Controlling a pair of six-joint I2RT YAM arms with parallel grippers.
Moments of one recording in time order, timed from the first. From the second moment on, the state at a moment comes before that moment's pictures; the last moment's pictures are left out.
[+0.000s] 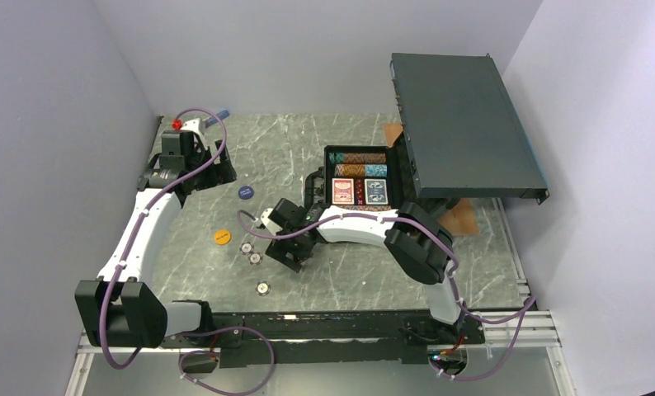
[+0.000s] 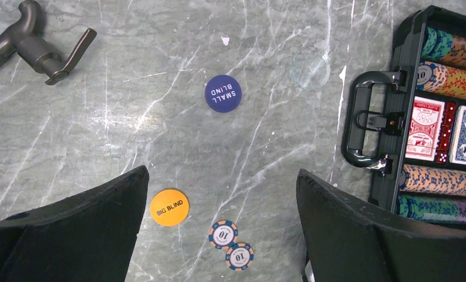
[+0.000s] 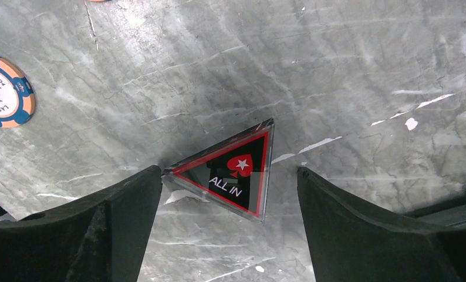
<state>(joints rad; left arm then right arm) -0.04 1.26 1.13 -0.59 0.05 -0.29 1.06 2.01 1.40 -0.53 -0.05 -0.06</state>
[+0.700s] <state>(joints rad) -0.04 1.26 1.13 -0.59 0.05 -0.29 1.06 2.02 1.41 -0.51 -0.04 -0.03</state>
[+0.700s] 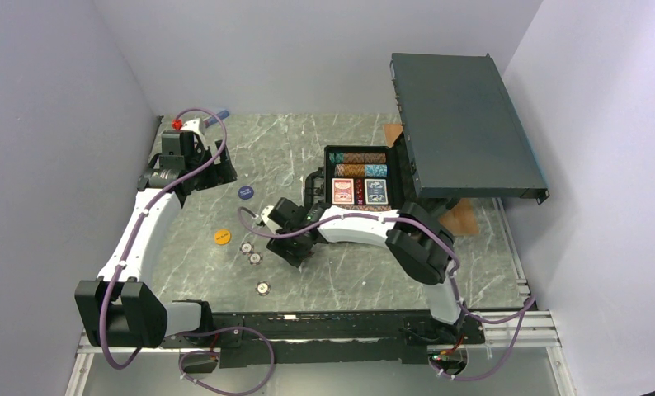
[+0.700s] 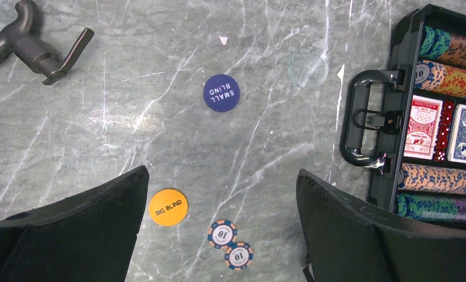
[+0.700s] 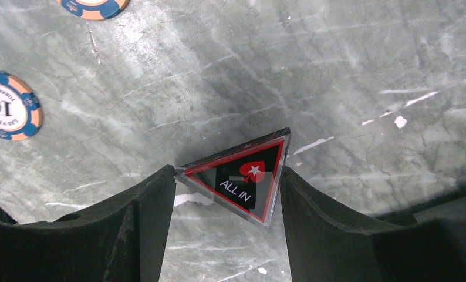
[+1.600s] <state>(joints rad) -0.04 1.26 1.13 -0.59 0.07 -0.29 0.61 1.99 1.51 -0.58 0.50 0.14</state>
